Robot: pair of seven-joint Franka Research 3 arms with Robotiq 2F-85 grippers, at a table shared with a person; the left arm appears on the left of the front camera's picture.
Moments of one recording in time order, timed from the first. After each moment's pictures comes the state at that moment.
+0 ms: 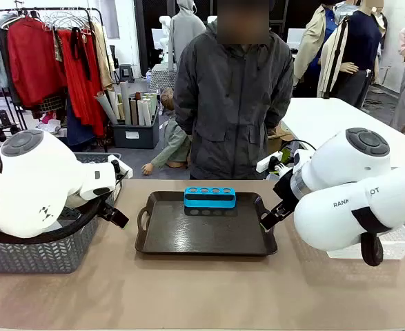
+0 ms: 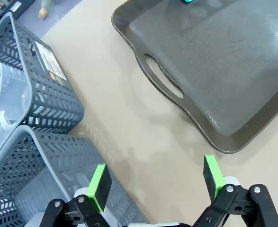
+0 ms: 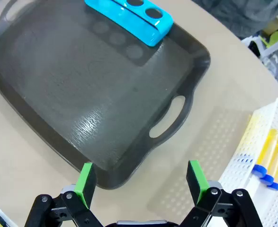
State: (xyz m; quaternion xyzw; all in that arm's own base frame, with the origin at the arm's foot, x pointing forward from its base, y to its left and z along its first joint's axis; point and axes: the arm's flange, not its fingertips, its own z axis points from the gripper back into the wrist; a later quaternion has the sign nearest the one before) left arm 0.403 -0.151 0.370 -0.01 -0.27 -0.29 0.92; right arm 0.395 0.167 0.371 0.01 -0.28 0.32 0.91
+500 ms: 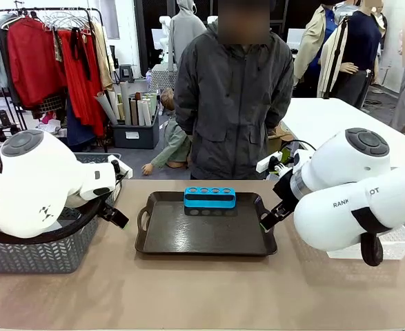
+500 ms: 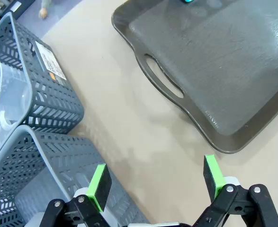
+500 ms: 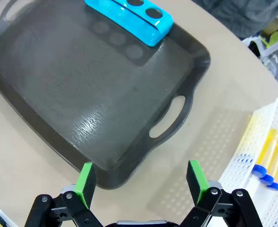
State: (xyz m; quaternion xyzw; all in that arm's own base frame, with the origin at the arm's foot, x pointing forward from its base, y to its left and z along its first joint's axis) left arm 0.403 -0.151 0.370 -0.01 -0.27 -0.29 0.92; right arm 0.395 0.167 0.371 0.01 -0.28 0.32 0.91
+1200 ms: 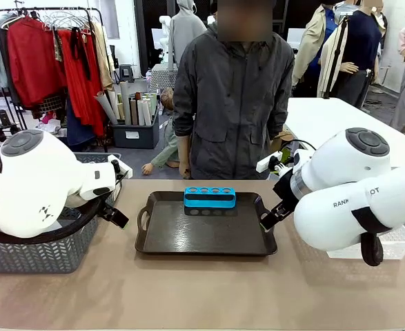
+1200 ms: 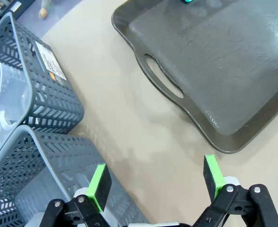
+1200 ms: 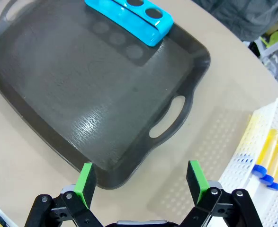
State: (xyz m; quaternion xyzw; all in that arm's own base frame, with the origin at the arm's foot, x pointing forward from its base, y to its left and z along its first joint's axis) left arm 0.403 -0.151 0.370 -0.01 -0.27 -0.29 0.92; right arm 0.395 0.167 0.371 0.01 -0.28 0.32 0.91
